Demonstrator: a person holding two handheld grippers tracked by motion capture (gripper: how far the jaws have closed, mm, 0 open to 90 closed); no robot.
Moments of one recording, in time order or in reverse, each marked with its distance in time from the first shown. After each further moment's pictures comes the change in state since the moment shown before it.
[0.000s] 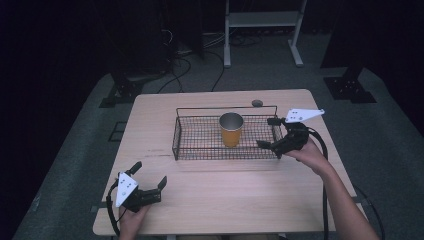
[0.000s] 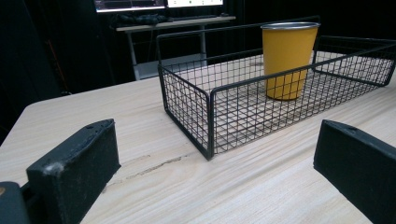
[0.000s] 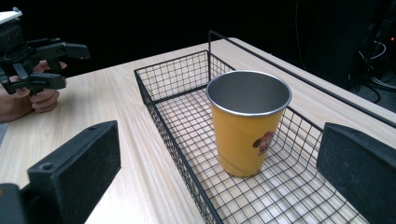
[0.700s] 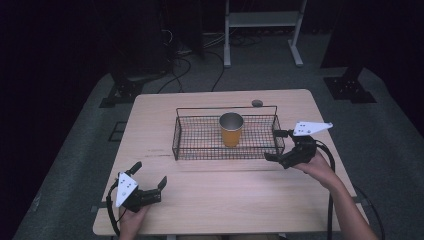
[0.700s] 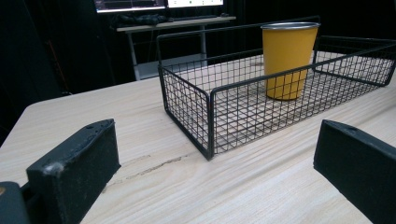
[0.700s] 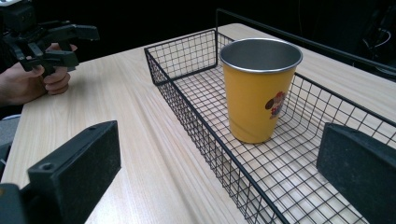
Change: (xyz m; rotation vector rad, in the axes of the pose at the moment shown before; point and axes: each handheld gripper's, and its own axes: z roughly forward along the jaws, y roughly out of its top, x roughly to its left) left arm 0.000 0.000 0.000 0.001 0.000 0.001; right arm 0.013 -0.031 -0.019 0.014 0.005 0.023
